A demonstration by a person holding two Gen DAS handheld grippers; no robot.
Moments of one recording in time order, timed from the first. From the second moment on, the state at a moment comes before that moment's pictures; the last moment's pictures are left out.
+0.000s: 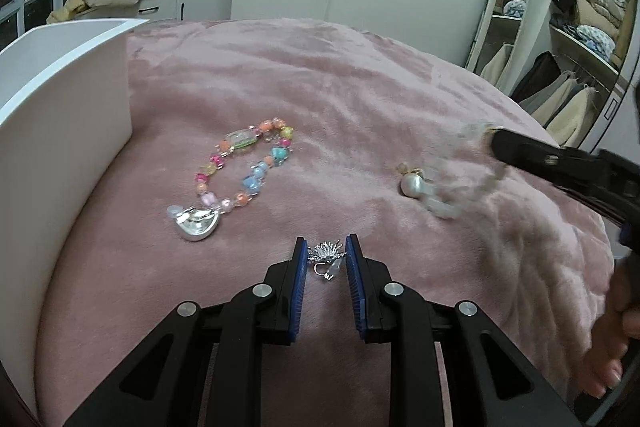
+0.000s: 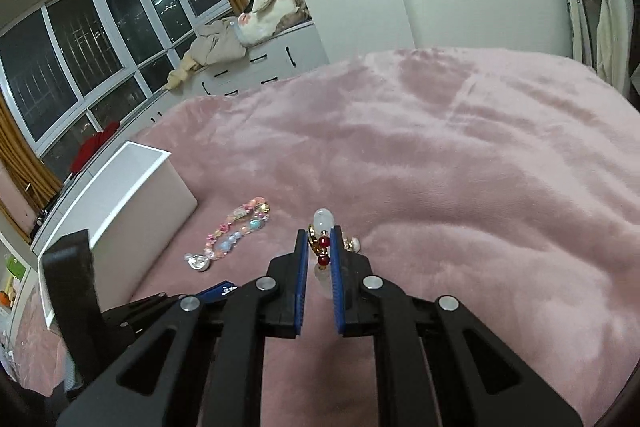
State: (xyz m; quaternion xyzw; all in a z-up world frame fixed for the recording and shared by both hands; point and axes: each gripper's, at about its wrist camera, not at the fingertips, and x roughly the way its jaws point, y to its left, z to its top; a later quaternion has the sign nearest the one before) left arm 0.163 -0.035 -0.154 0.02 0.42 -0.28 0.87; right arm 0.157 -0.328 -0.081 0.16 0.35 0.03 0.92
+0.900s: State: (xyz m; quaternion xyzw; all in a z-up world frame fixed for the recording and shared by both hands) left arm 0.112 0.082 0.011 0.03 0.33 -0.24 0.91; right arm 0.128 -0.230 0.019 0.09 0.31 0.08 0.94
